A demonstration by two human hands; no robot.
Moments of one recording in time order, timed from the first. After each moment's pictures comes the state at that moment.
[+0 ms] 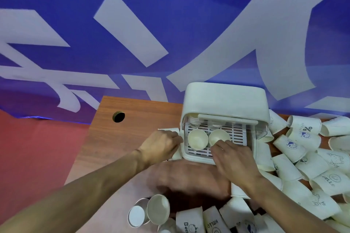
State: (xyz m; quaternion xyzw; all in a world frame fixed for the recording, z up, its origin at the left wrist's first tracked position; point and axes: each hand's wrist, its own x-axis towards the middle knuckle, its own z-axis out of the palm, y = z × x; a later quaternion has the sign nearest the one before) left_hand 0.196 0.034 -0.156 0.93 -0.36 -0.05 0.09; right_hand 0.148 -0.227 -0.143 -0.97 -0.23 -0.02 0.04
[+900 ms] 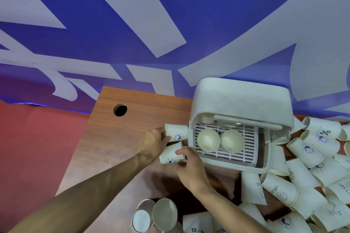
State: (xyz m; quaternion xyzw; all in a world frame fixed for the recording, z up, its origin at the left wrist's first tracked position) left_hand 0.208 0.073 -0.236 0.95 0.12 -0.17 0.24; right_hand 0.136 -0.082 -0.207 -0.83 0.09 0.23 0.50
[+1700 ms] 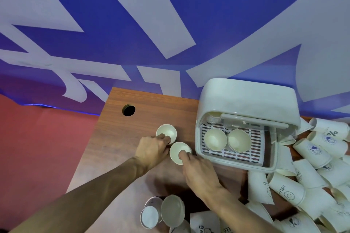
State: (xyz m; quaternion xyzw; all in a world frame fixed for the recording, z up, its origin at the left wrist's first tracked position) left_hand 0.176 0.098 -0.206 0.98 -0.15 -0.09 0.00; right_hand 0.129 -0.086 -0.190 -0.96 -0.24 0.10 0.06
